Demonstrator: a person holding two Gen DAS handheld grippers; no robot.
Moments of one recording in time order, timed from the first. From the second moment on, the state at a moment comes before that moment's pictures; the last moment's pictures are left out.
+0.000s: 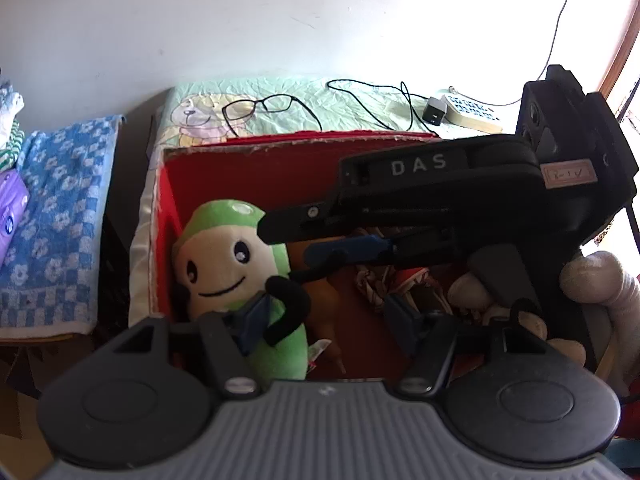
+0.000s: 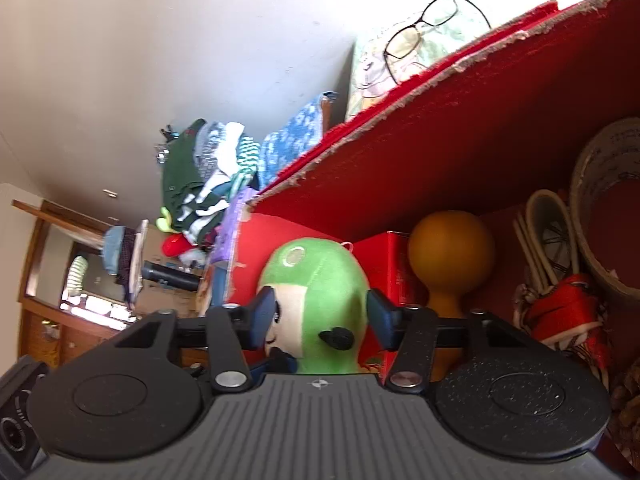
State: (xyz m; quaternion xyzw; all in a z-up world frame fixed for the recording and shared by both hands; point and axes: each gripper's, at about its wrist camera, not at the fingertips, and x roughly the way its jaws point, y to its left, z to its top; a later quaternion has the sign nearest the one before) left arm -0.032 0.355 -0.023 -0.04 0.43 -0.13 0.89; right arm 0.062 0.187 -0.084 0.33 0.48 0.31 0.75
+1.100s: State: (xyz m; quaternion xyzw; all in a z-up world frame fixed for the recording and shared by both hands) left arm -0.026 0.349 -0.024 -0.05 0.45 -0.09 0.89; right arm 0.062 0.192 -0.081 0.29 0.50 0.31 0.76
